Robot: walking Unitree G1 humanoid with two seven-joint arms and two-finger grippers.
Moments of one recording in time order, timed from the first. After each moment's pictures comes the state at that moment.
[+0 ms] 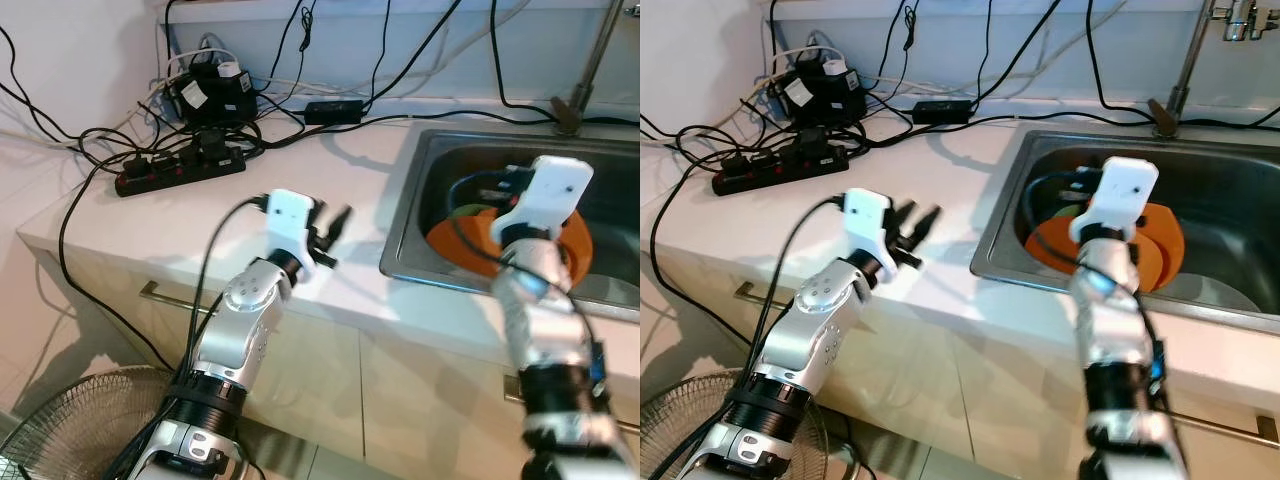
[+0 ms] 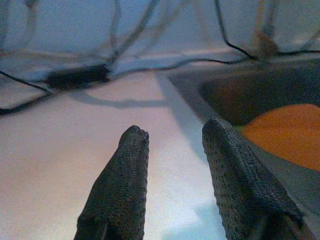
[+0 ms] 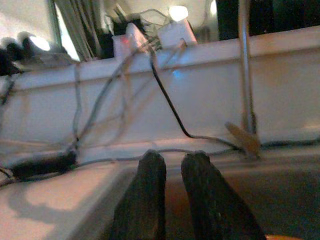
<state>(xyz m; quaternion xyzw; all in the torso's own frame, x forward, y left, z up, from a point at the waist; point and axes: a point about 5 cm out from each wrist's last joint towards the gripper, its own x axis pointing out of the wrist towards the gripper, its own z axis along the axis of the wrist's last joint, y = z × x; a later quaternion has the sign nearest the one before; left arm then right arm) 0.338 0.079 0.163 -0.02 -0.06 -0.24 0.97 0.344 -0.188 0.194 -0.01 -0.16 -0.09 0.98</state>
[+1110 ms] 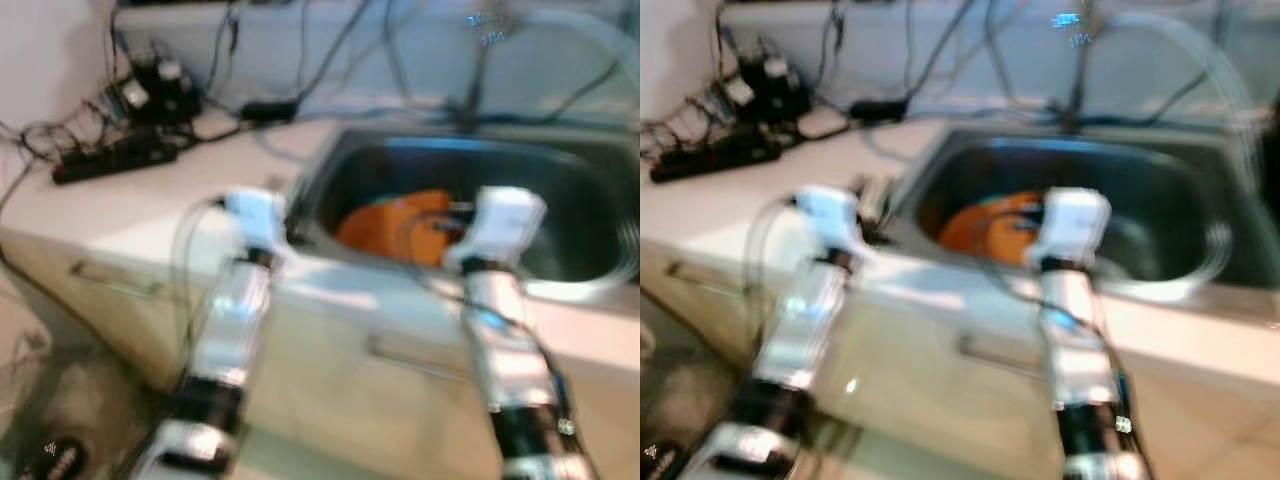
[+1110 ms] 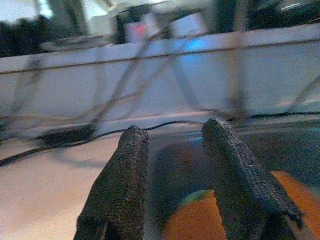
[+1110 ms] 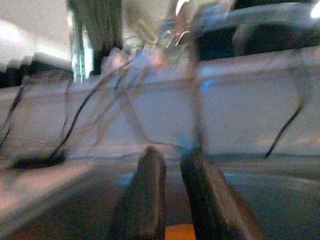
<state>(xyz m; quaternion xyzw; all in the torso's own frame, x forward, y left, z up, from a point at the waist) 0.339 0.089 0.170 -0.02 -0.17 -0.16 0.97 0.324 -0.152 0.176 -0.01 -0.18 -0.03 0.98</state>
